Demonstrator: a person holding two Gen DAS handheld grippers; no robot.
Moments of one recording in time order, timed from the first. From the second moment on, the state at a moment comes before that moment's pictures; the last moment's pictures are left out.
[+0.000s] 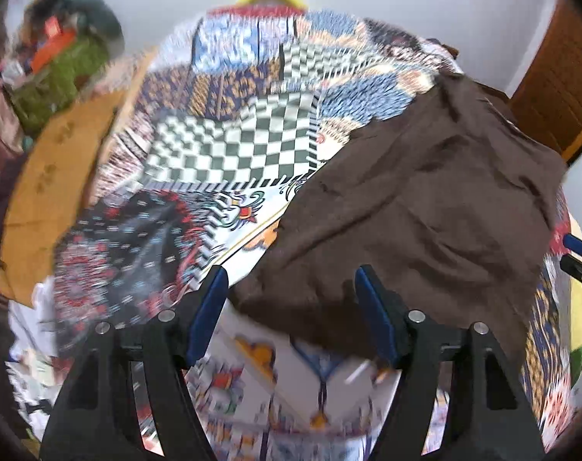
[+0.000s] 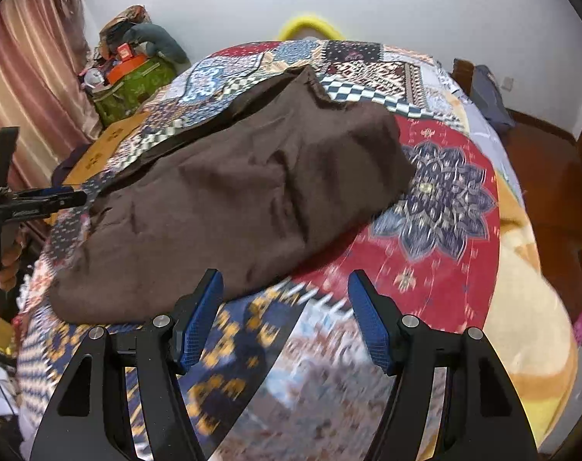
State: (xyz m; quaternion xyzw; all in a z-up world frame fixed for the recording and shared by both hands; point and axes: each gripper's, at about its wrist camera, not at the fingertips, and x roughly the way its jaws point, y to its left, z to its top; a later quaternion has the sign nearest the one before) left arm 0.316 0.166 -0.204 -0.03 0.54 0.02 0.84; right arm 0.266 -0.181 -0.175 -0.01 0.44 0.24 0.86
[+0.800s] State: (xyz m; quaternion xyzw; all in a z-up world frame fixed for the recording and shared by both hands) left arm 0.316 0.161 -0.237 -0.10 0.56 -0.09 0.81; right arm 0.357 -0.154 -0.167 -0.02 0.41 0.21 0.89
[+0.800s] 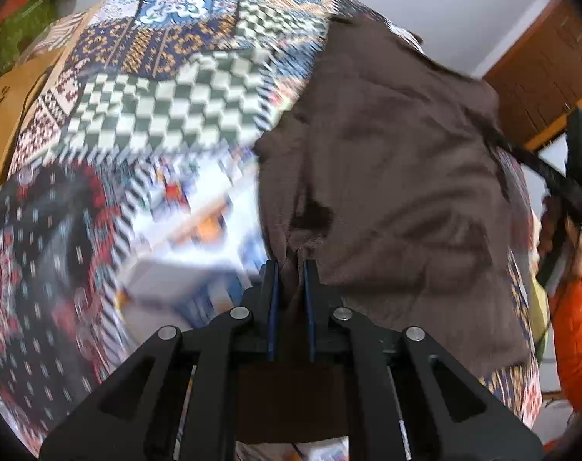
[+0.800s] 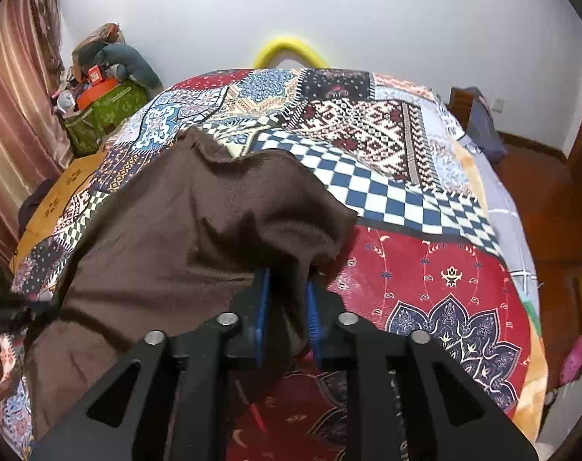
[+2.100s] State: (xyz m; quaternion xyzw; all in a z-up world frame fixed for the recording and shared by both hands) left arm 0.150 0.089 -0.147 0.06 0.47 0.00 0.88; right arm 0.160 -0.165 -0.133 -0.08 0.43 0.30 0.85
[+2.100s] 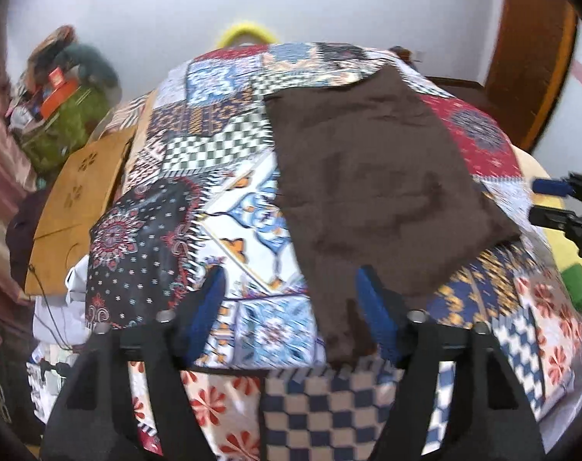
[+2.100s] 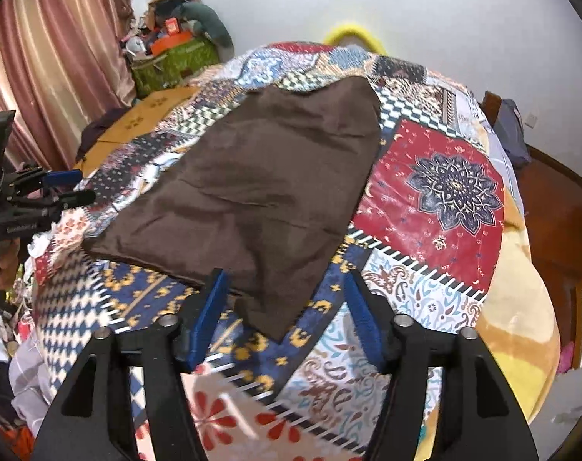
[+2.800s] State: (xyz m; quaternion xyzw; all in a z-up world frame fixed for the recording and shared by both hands) left arm 0.198 0.065 -0.211 0.09 0.51 -0.05 0.85; right arm 0.166 -0.130 -0.177 -0.12 0.47 0.35 0.80
